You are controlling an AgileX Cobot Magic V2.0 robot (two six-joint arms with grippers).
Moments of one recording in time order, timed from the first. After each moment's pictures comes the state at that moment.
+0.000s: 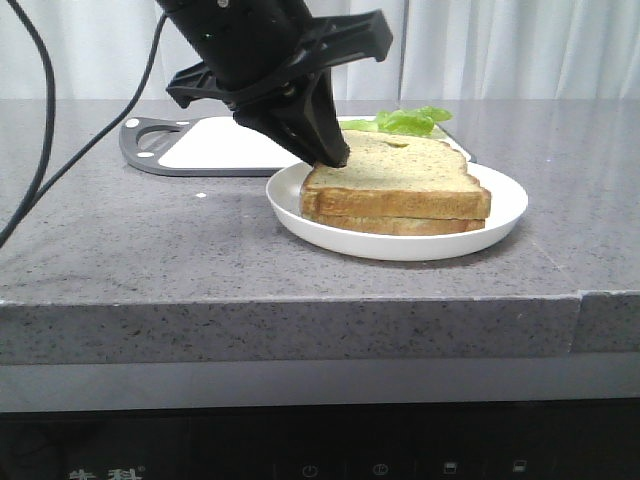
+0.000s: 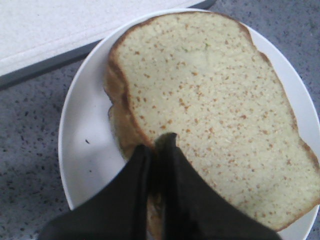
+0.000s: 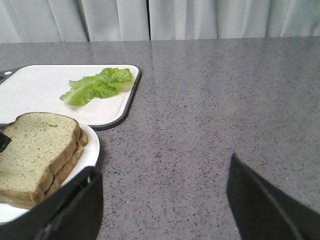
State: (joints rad) left arm -0.65 1.76 -1.39 -0.34 0.64 0.04; right arm 0.03 0.35 -0.44 0.20 0.36 -0.09
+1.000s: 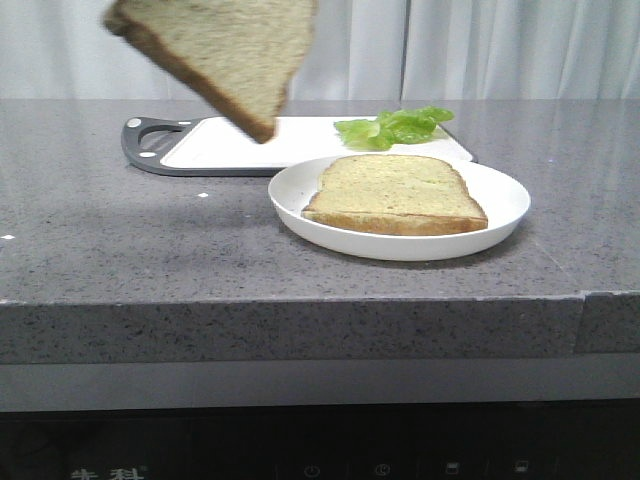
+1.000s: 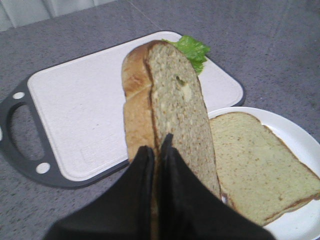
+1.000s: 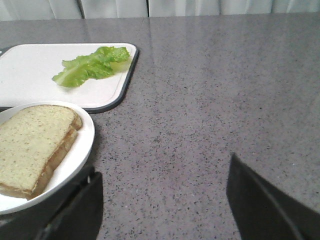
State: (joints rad) left arm -0.65 1.20 -1.01 0.33 0.35 -0.33; right arm 0.03 0.47 -0.44 0.20 0.34 -0.09
